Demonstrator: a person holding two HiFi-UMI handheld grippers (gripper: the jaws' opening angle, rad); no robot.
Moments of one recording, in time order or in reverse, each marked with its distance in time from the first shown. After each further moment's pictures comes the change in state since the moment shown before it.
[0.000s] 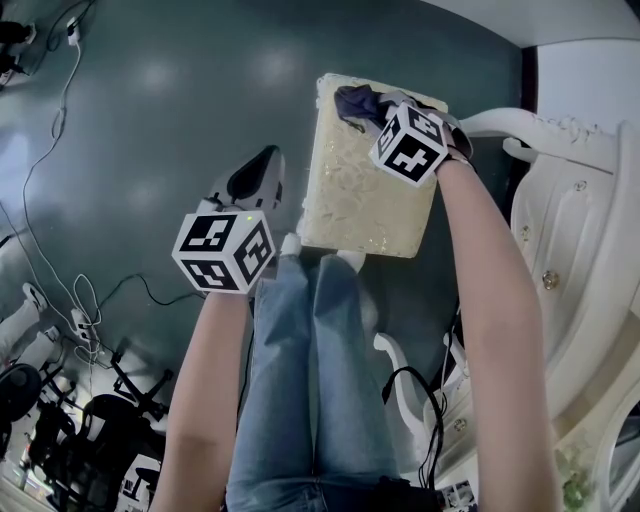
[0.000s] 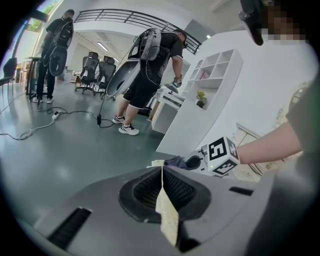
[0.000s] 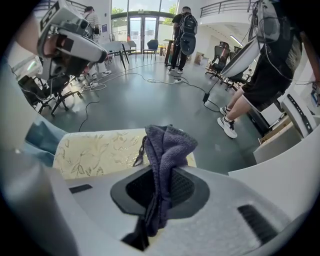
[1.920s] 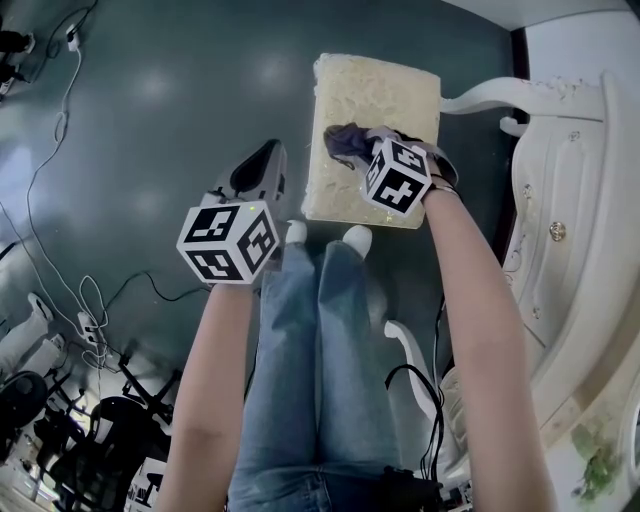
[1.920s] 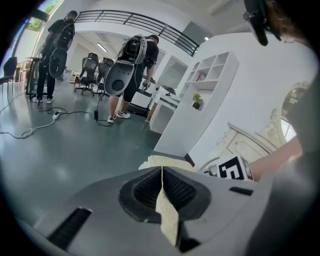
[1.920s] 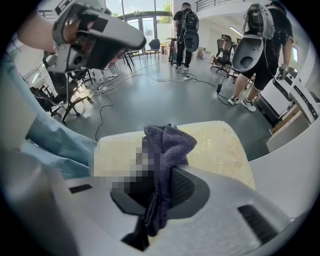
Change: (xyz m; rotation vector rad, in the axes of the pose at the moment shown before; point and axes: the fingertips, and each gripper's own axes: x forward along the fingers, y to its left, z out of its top) left arm -0.044 -0.015 -0.018 0.004 -0.011 -0.022; right arm -0.021 0.130 -0.005 0.052 0.011 0.111
